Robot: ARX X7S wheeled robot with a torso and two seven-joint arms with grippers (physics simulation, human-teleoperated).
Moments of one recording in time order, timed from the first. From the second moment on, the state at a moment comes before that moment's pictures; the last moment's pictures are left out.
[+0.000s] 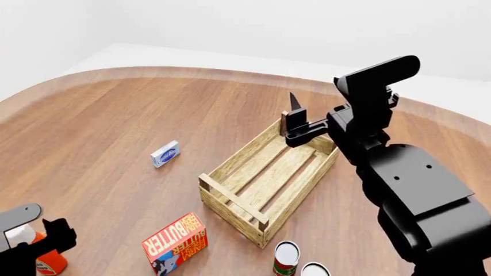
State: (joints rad) left arm -0.02 -0.46 -0.30 0.25 -0.54 -0.68 -0.56; right arm 0.78 0.35 -0.24 -0.29 0.38 0.87 -0.02
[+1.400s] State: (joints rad) left arm -0.36 -0.36 -0.17 -0.55 -0.29 -0.21 -0.55; right arm 0.75 0.37 -0.21 -0.36 0.41 0.93 0.03
